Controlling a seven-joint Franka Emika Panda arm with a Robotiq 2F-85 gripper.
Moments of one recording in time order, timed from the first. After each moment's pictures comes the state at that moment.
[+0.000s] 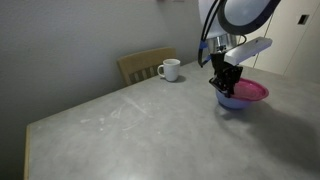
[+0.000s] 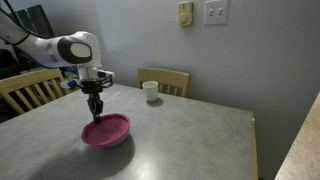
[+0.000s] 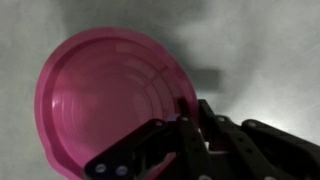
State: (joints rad) arm 0.11 0.46 -0.02 -1.96 -0.16 2.12 0.46
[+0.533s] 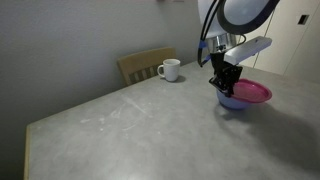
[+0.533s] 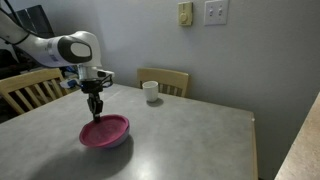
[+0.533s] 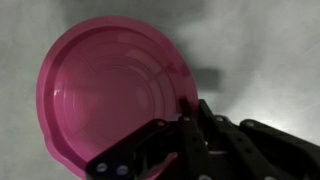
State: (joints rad) arm 0.12 0.46 -0.02 -1.96 -0.16 2.12 0.46
